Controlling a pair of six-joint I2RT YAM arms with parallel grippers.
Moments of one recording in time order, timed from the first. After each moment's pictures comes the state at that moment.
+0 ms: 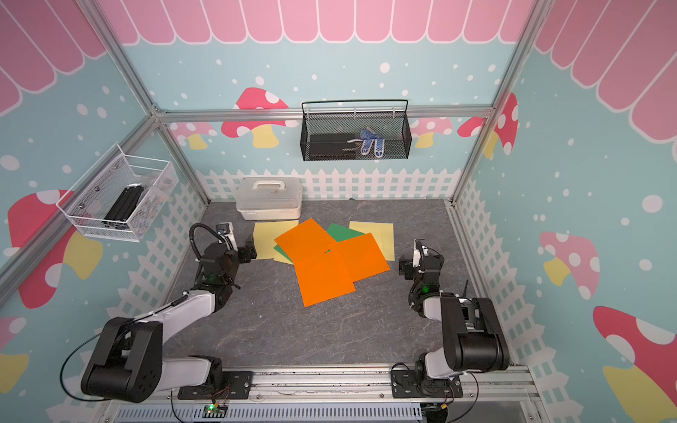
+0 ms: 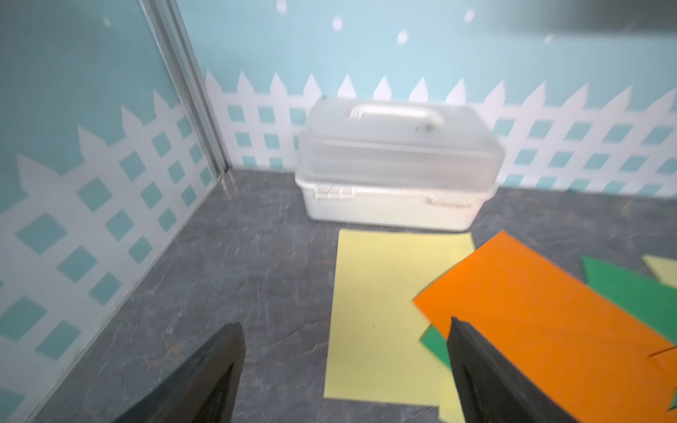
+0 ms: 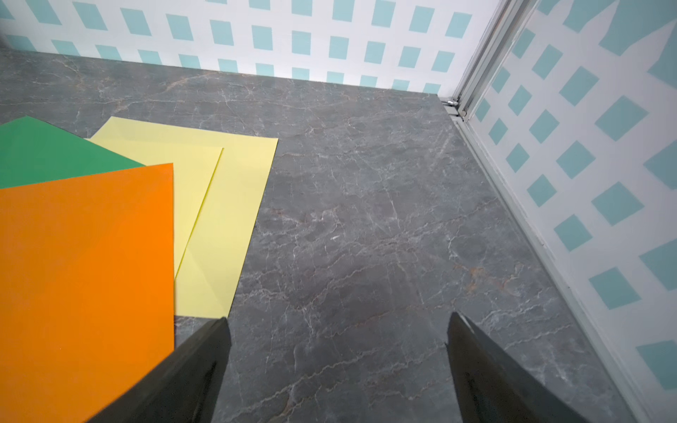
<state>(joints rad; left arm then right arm) -0.14 1.28 0.58 0.49 -0.22 -0.06 -0.01 1.43 0.45 0.59 0.09 -0.11</state>
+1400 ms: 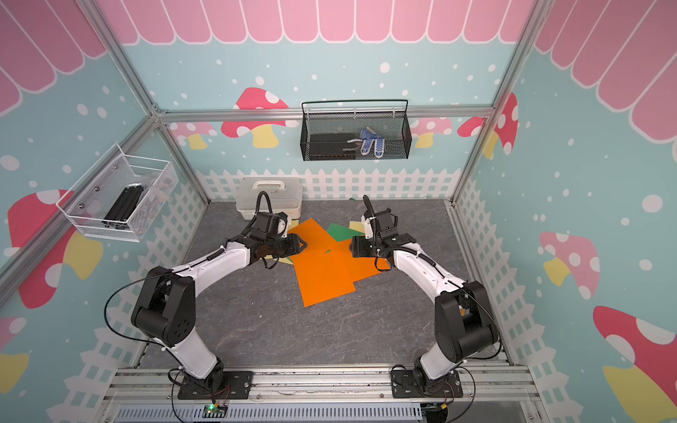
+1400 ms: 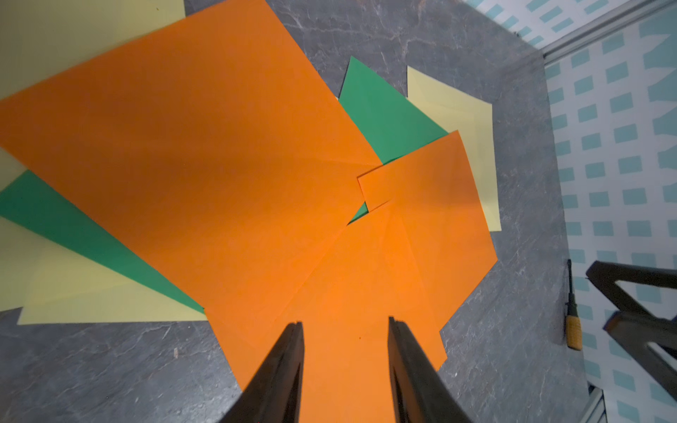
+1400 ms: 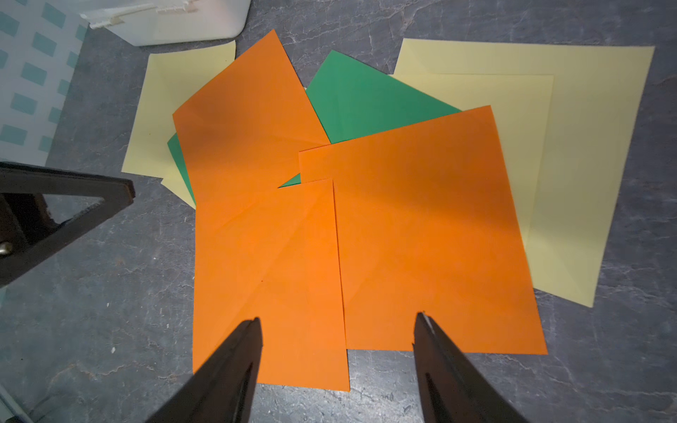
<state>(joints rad) -0.37 1.72 1.17 -0.29 0.30 -0.52 0.37 1.58 1.18 -0.47 -0.20 0.30</state>
